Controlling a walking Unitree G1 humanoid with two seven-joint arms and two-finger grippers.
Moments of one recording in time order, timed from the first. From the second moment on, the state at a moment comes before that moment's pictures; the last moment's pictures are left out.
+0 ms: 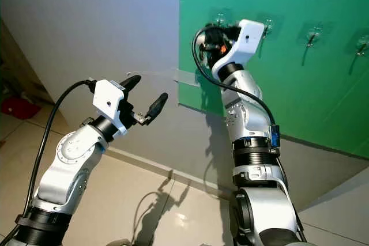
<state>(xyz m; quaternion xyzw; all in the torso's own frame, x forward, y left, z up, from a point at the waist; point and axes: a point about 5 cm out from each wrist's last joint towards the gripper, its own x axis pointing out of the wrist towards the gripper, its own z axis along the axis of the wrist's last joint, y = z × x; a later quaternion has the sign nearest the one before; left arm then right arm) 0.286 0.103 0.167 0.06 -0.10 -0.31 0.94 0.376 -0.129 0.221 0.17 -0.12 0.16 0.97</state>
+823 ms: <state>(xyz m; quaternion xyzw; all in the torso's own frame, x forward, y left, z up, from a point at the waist) 0.285 0.102 0.167 0.05 -0.10 -0.31 0.95 0.380 -0.133 0.211 0.20 -0.11 0.12 0.97</state>
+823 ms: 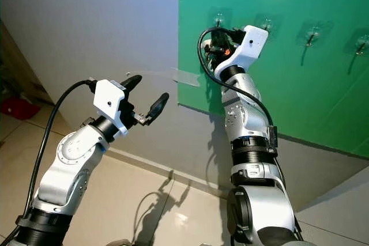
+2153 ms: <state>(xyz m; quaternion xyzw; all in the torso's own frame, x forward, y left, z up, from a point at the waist) 0.288 0.100 0.167 0.06 -0.10 -0.30 0.95 0.391 -0.130 0.217 0.21 -0.10 0.11 0.97</state>
